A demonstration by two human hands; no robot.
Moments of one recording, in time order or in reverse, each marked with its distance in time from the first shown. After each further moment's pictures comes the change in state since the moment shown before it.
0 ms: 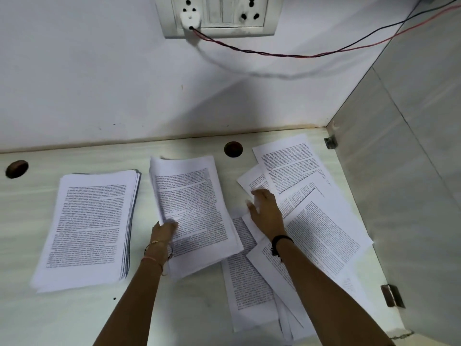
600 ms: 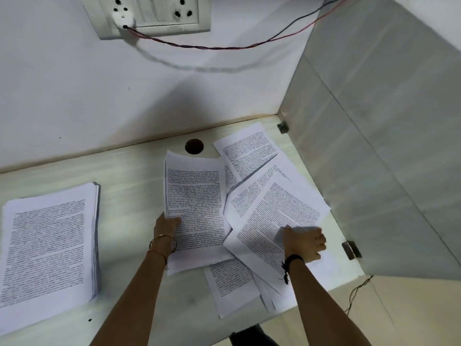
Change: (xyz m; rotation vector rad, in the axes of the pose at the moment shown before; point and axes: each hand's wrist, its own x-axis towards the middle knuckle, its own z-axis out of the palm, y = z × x) left_hand -0.015 -0.006 0.063 0.270 -0.196 0.170; right_hand -0.122 0.072 -0.060 0.048 0.504 1.183
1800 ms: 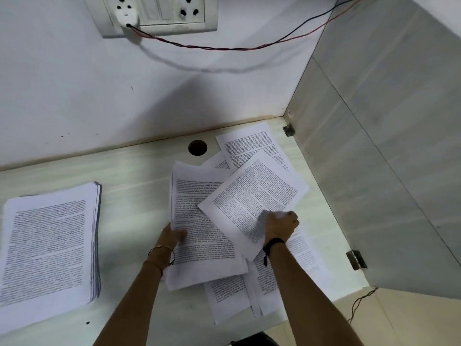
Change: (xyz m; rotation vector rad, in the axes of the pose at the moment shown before) left_hand -0.003 -0.018 -0.004 -0.053 -0.266 0.050; right_hand -0.024 -0.068 0.032 0.351 -0.169 -0.006
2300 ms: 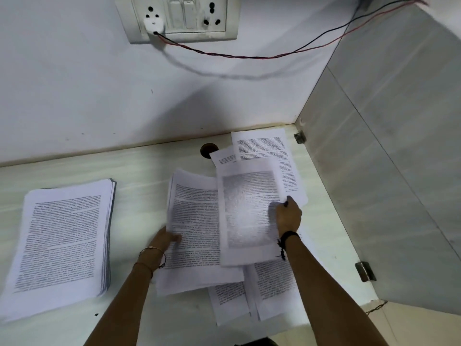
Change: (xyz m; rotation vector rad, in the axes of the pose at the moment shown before) left_hand -0.002 -0.003 -0.037 -0.002 -0.010 -0.065; right_hand 0.023 -0.025 0.004 -0.143 -0.188 -0.359
